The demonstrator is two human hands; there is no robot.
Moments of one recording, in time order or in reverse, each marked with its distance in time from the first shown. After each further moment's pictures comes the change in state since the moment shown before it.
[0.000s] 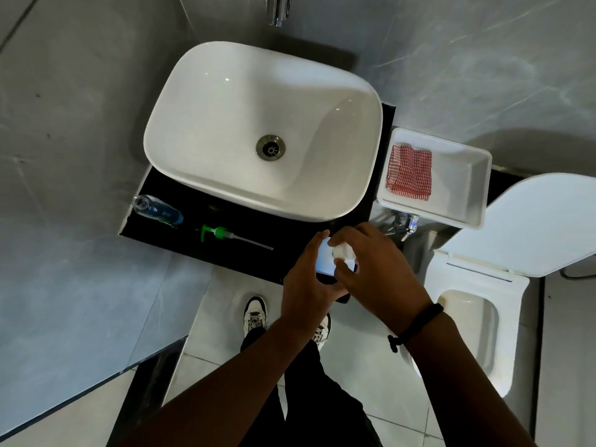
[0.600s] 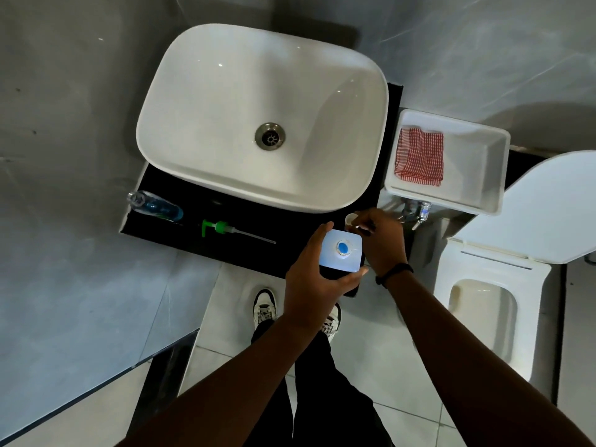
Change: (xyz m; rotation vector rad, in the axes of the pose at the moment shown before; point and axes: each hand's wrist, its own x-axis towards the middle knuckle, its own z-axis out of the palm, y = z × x) left_hand -0.003 -0.011 0.008 -0.001 0.074 -0.011; right_hand 0.064 0.114 0.095 0.391 0.284 0.280
